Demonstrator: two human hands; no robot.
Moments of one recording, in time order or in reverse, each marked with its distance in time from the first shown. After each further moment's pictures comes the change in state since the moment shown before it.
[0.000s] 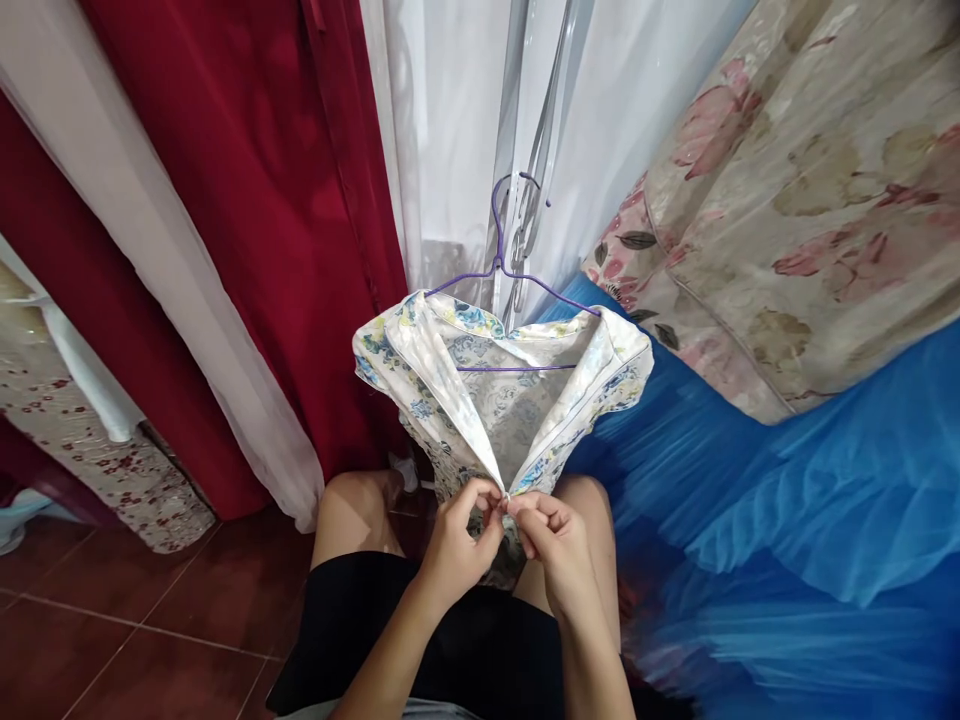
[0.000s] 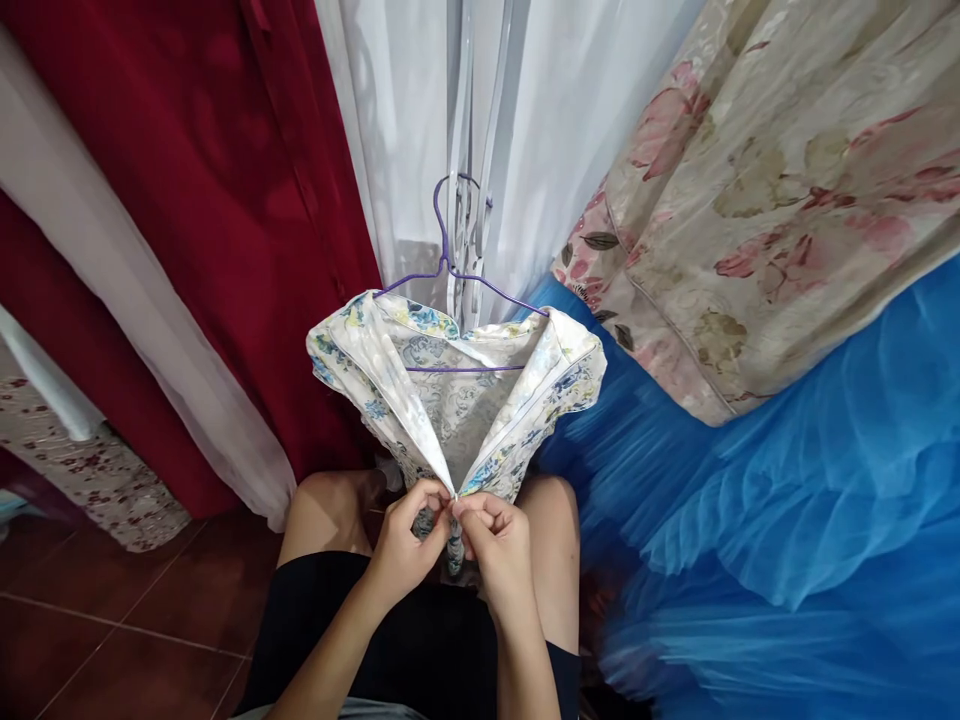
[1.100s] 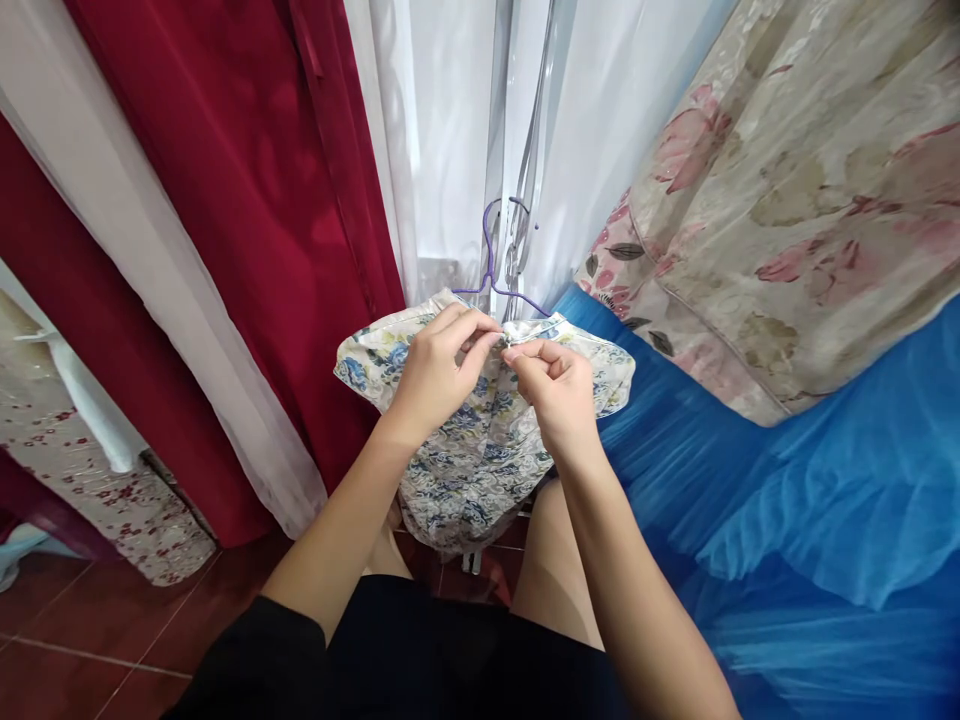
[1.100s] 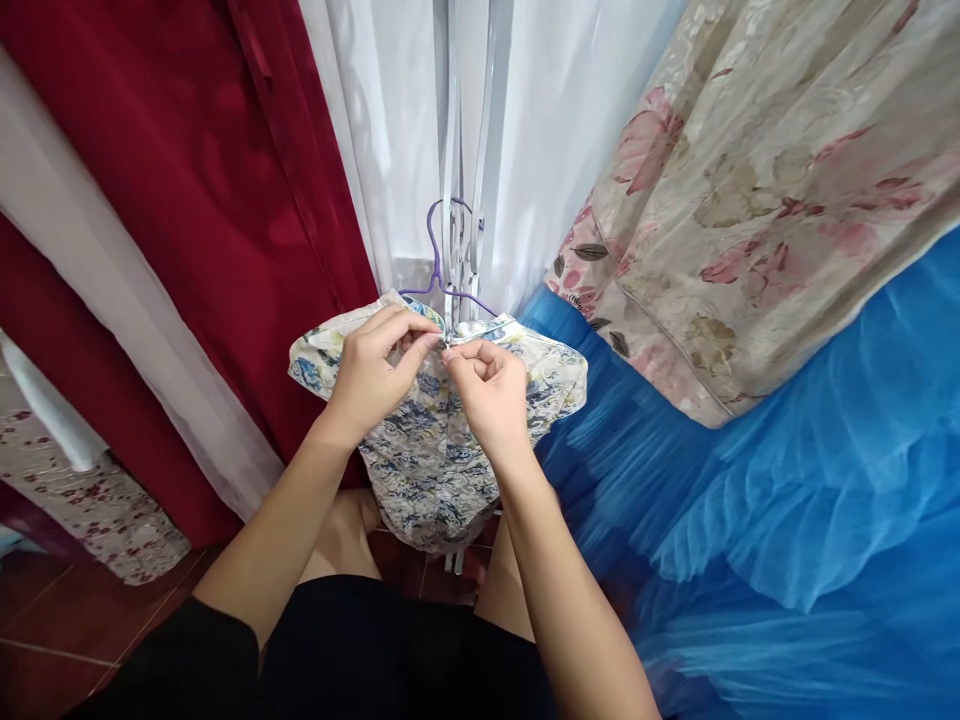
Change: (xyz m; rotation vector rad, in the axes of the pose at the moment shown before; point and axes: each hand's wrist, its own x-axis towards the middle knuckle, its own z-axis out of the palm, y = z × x) left_hand 0.179 0.103 -0.086 0.325 0.179 0.622; right_hand 0.105 -0.127 0.061 -0.122 -0.011 -0.537
